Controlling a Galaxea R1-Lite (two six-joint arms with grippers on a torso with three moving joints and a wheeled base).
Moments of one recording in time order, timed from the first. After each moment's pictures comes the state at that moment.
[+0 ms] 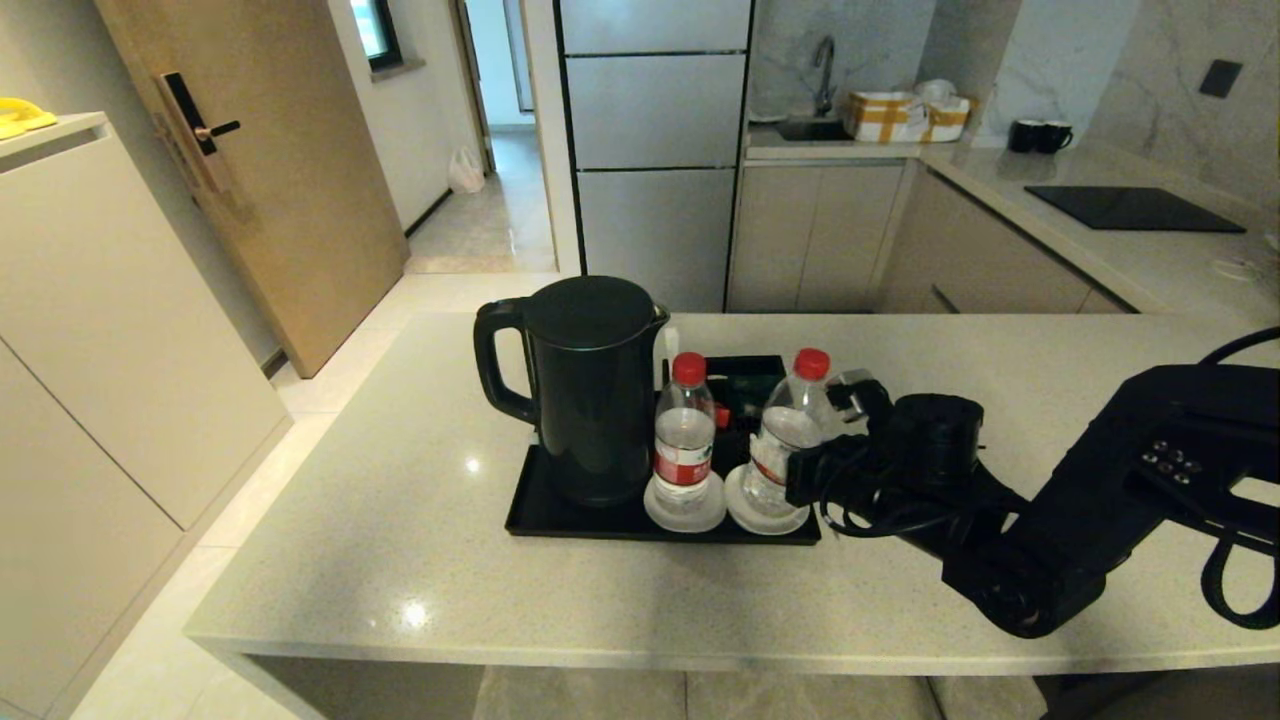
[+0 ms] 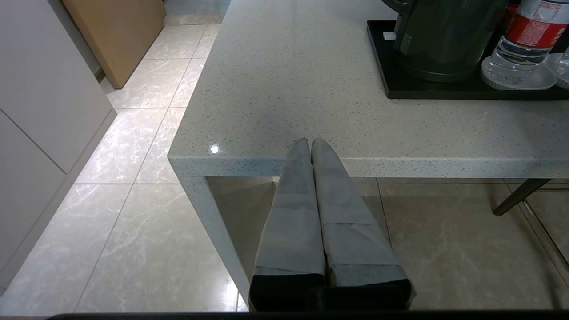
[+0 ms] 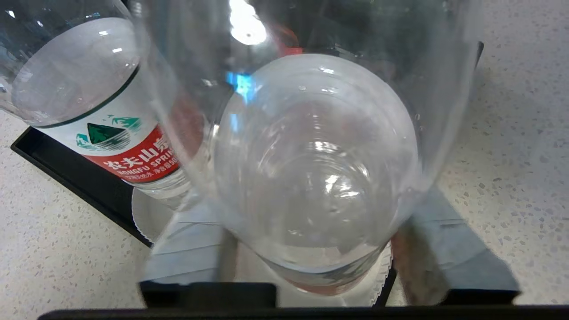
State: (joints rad) left arm 0.01 0.00 0.00 0.00 -0.01 0.02; right arm 0.41 2.21 -0.78 -1.19 0.14 0.11
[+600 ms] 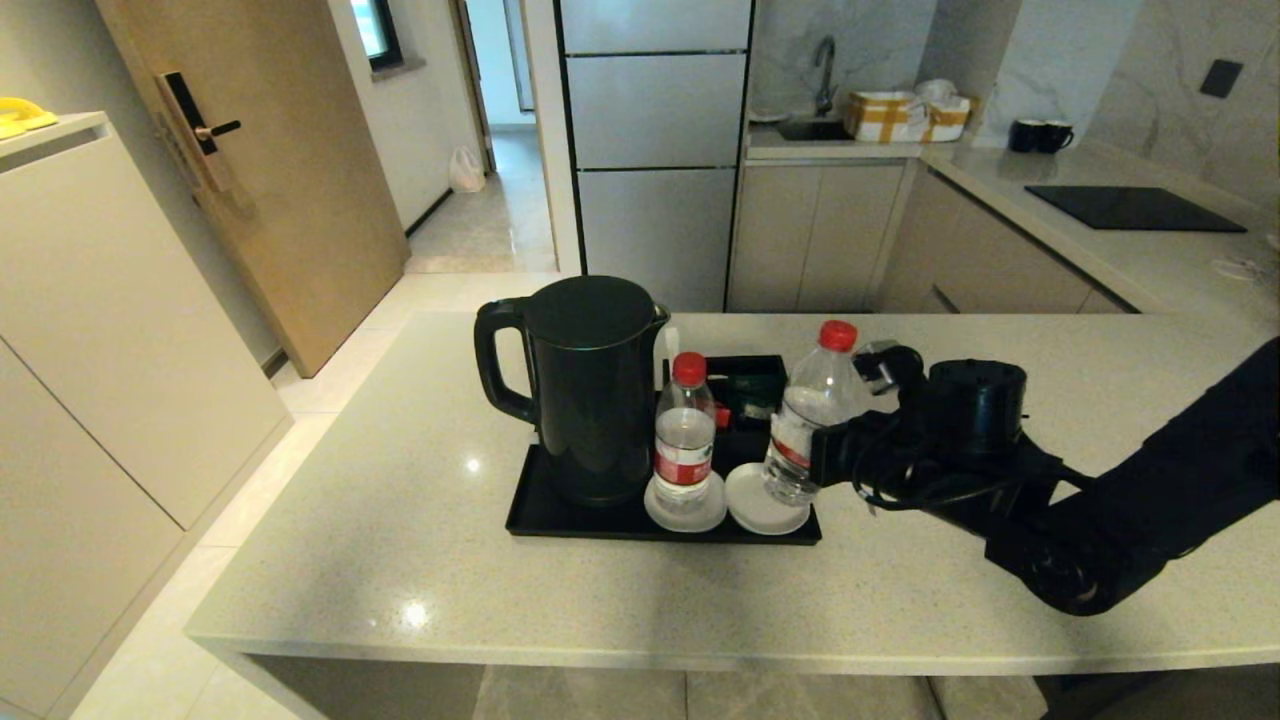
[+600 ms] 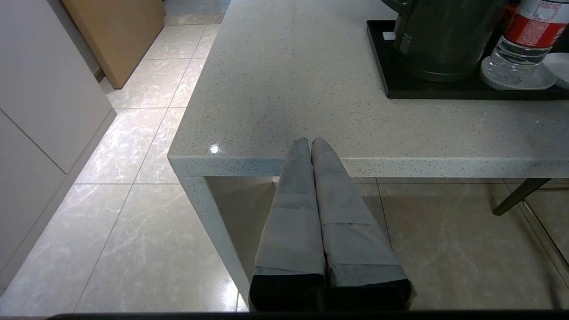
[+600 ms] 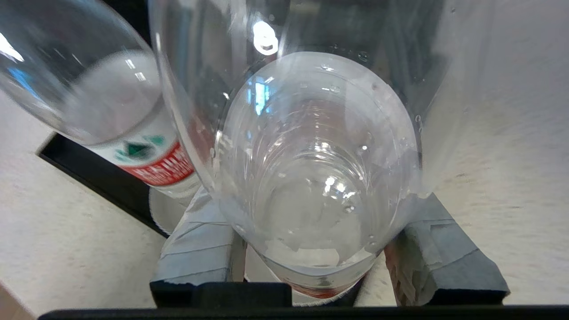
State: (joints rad) left arm 0.01 0.00 0.00 0.00 -0.01 0.02; right arm 0.38 2.05 -0.78 -1.02 0.14 0.11
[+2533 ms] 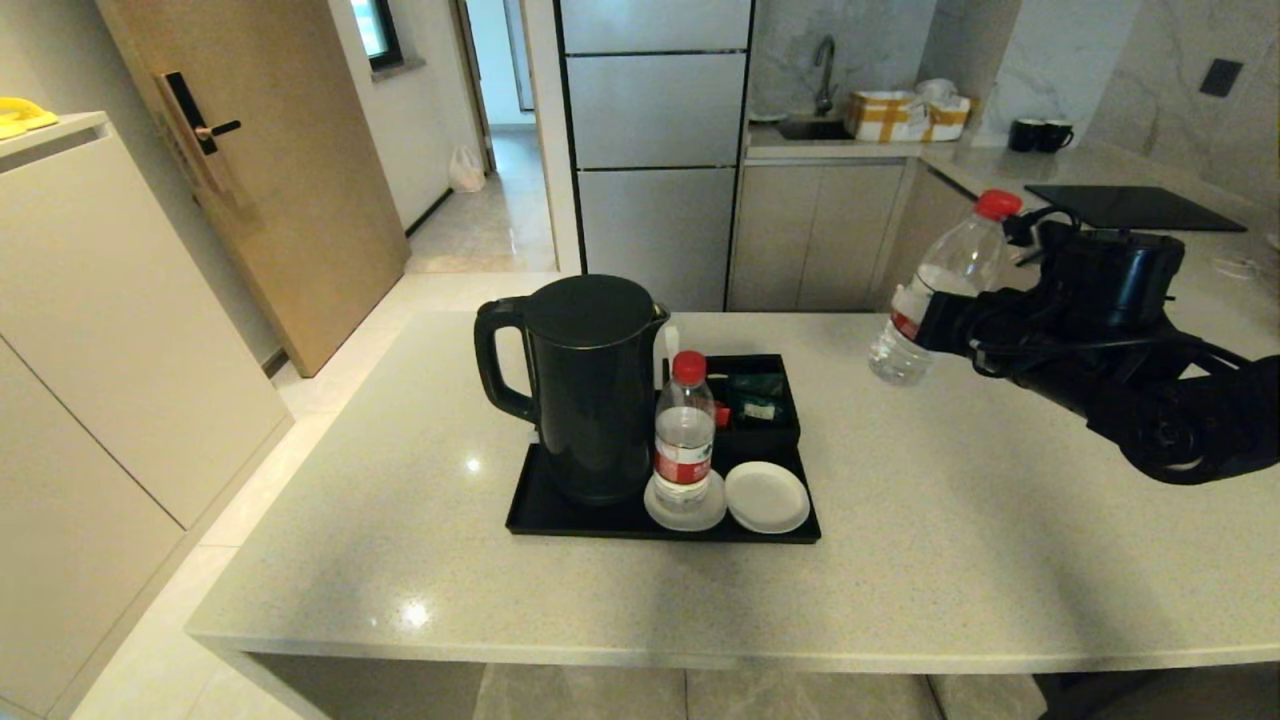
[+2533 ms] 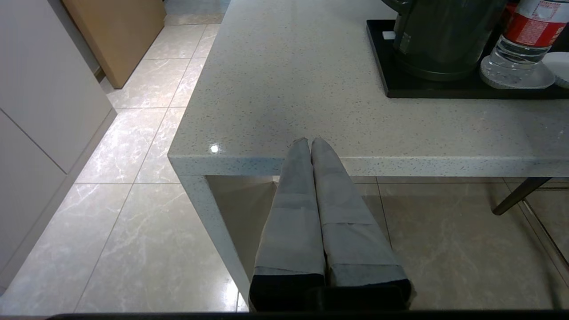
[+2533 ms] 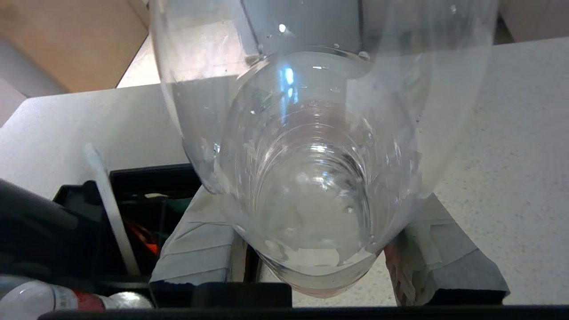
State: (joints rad) left arm 0.01 0.00 0.00 0.00 -0.01 0.02; right arm 0.16 1.91 -1.02 -0.79 0.00 0.19
